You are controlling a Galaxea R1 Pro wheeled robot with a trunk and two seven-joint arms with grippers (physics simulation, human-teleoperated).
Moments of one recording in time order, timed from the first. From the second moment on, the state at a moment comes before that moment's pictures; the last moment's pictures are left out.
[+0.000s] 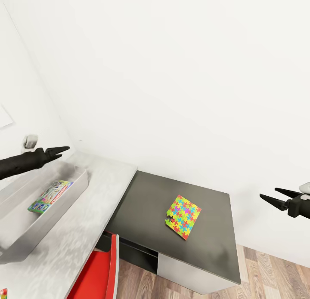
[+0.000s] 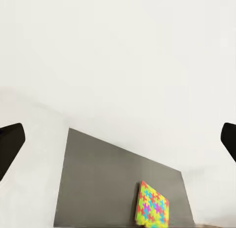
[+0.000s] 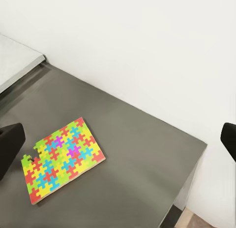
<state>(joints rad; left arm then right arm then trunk) -0.74 0.64 0.12 -1.35 1.07 0.97 -0.40 -0.39 -0.38 -0.71 -1.61 0.16 0.70 1.32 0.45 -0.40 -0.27</state>
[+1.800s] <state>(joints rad) -0.92 -0.04 -0.28 -1.61 1.69 1.03 0.53 -0.41 -0.39 -0.72 -1.61 0.16 0.76 1.32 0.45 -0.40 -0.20</state>
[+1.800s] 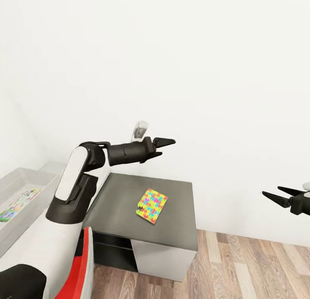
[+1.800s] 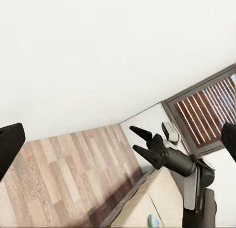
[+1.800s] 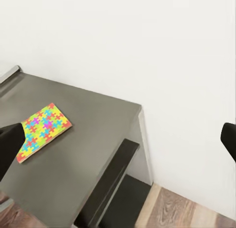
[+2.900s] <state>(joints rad) -0.70 -0.12 -0.60 -1.60 1.58 0.78 0.72 -0.39 -0.48 -0.78 -1.61 0.22 0.78 1.27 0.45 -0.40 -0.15</state>
